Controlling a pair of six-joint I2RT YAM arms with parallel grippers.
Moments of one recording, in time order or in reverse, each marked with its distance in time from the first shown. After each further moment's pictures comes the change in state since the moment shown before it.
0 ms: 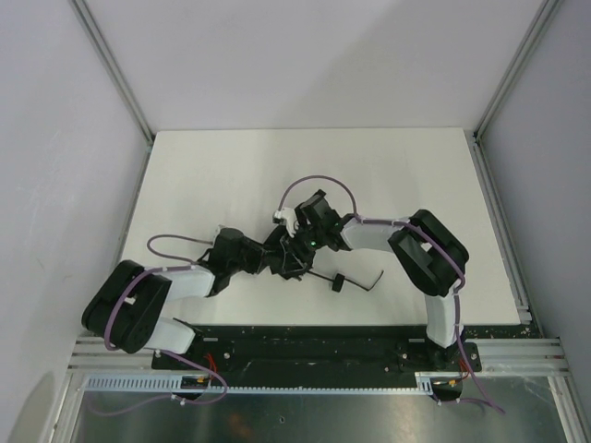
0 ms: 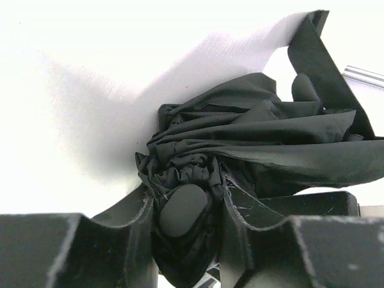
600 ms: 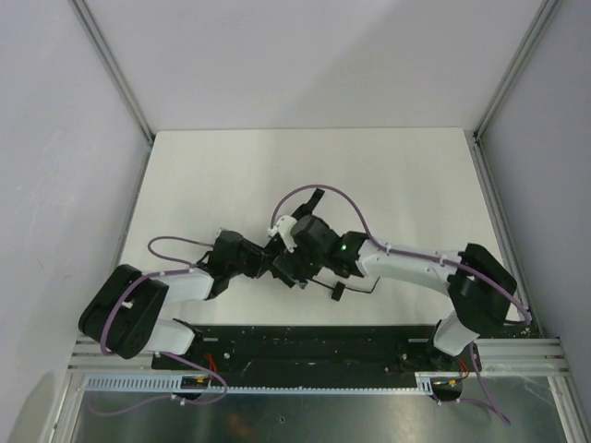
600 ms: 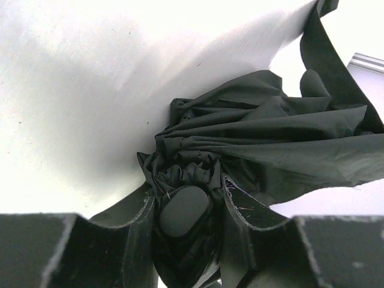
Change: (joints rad) left arm -0.019 -0.037 -0.044 0.008 0.024 0.007; right arm 0.198 -0.331 -0.058 -0.296 0.605 0.026
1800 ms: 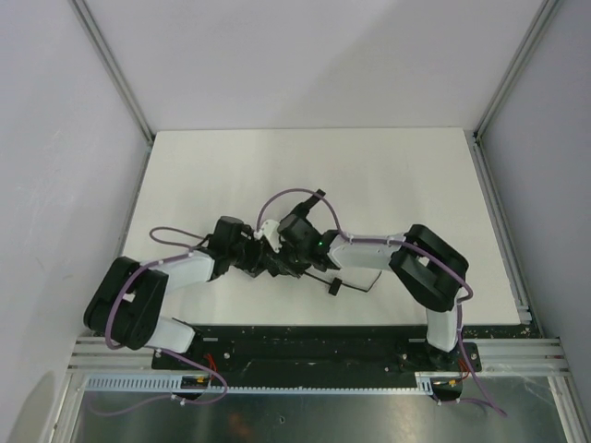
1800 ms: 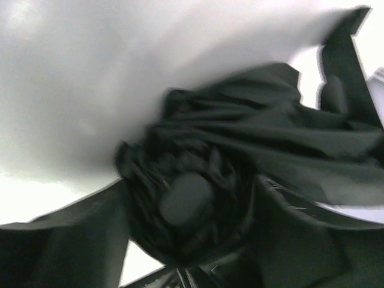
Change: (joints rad) left arm 0.055 0.055 0.185 -0.318 0.074 -0.008; right arm 0.018 0.265 0.060 0.222 -0.002 -0.124
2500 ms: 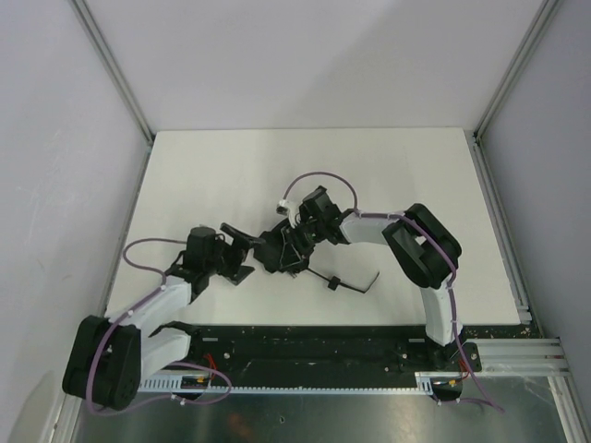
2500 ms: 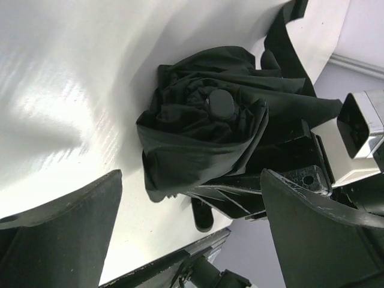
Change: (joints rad) left arm 0.154 -0.384 -0.158 -0.048 0.090 0.125; right arm -0.254 0.138 0.048 0.085 -0.665 0.256
